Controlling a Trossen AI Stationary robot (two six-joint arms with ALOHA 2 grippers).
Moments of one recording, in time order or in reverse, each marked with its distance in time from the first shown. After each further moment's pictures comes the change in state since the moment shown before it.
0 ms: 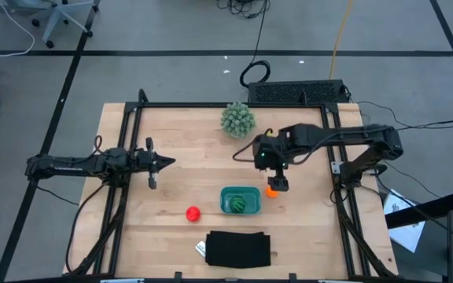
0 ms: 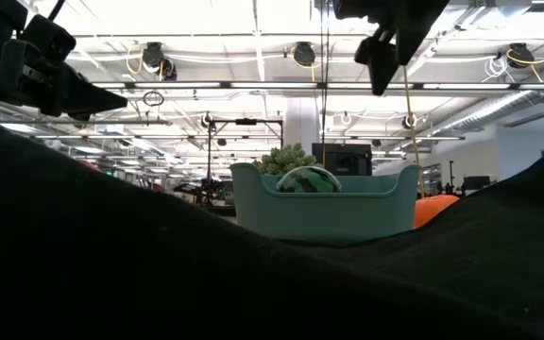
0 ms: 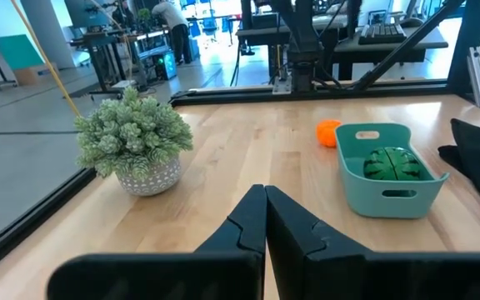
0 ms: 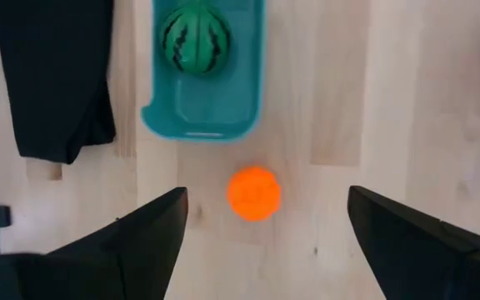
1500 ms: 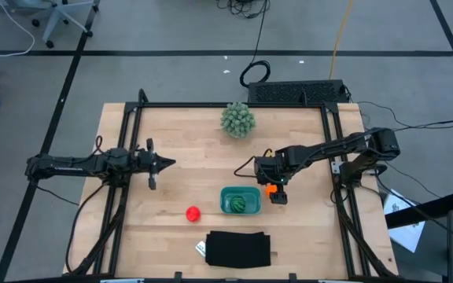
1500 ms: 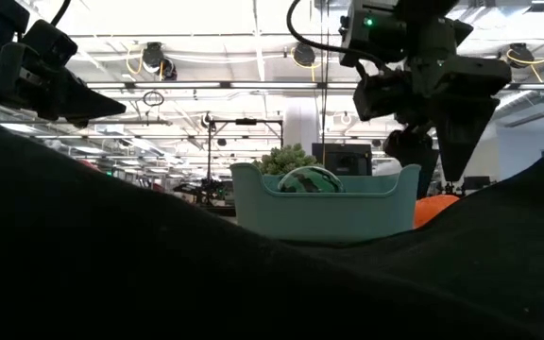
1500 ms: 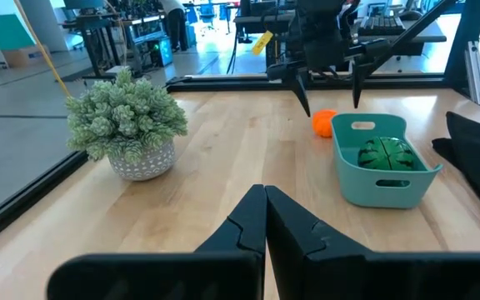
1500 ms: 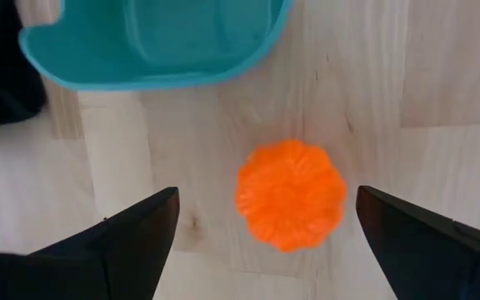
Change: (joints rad) left arm 0.000 0.000 0.000 -0.038 0.008 -0.037; right arm 0.023 0.031 -0.477 0.415 -0.085 0.116
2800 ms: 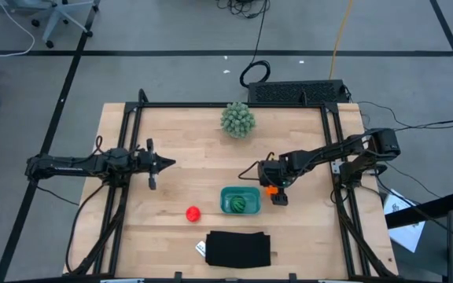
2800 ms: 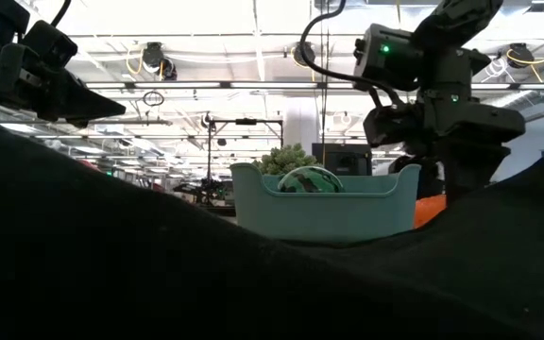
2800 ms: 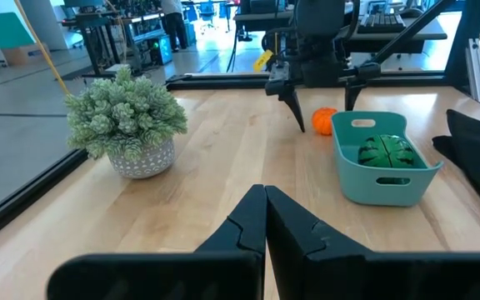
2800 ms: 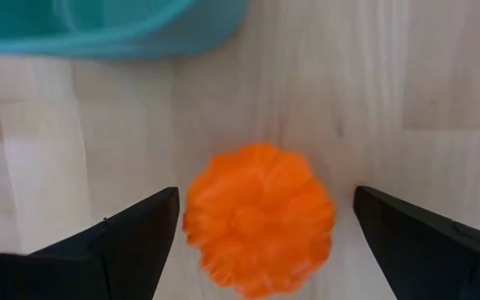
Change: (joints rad) left arm 0.000 0.000 0.000 -0.005 0.000 0.000; right arm 0.000 0.000 -0.173 0.252 0.065 -0.015
